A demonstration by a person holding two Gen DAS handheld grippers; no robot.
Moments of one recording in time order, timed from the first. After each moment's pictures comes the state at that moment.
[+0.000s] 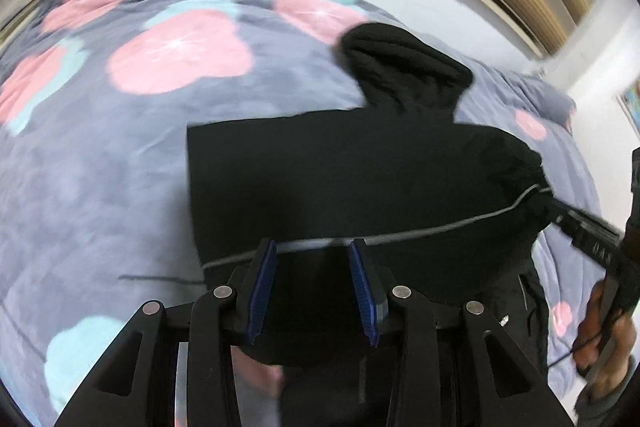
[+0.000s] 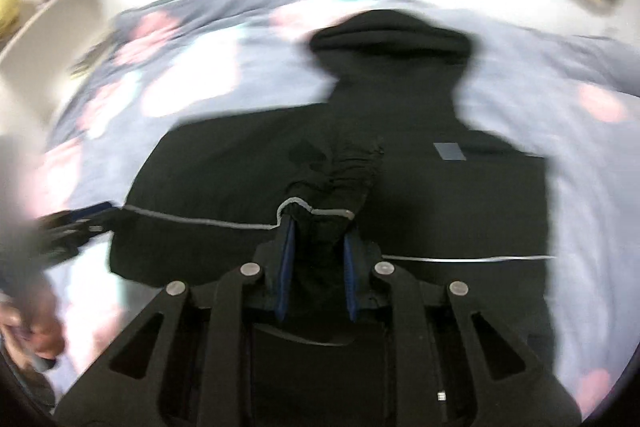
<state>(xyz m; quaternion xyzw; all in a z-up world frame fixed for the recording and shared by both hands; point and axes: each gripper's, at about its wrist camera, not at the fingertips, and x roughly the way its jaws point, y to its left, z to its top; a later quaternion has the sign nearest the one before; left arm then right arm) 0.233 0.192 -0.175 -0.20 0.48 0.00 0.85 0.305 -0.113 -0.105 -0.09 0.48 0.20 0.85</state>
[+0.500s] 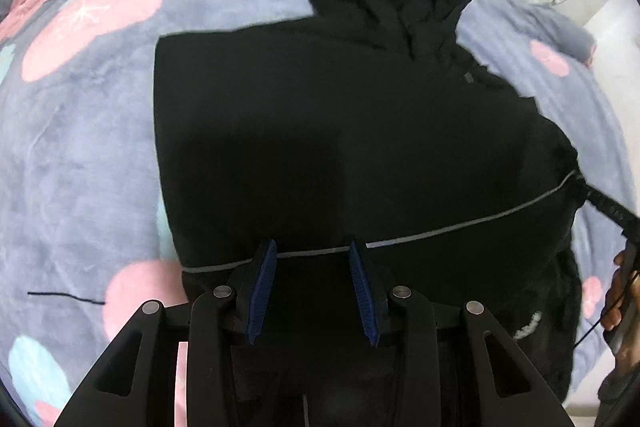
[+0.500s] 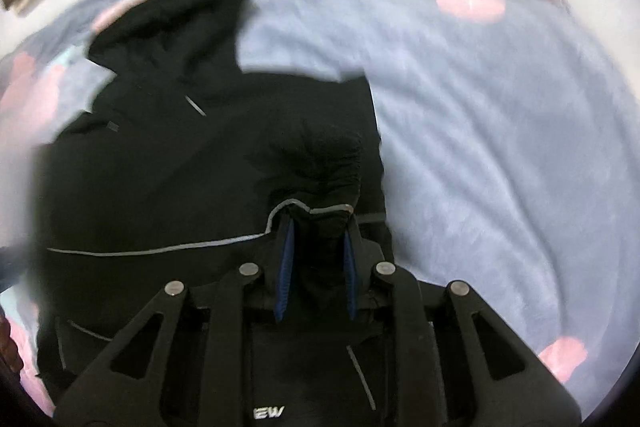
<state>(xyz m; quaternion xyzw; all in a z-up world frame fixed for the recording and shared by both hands) 0.303 0.106 -0.258 -0.15 0.57 0.00 0.81 0.376 -0.276 -0.196 -0.04 0.56 0.04 0.83</state>
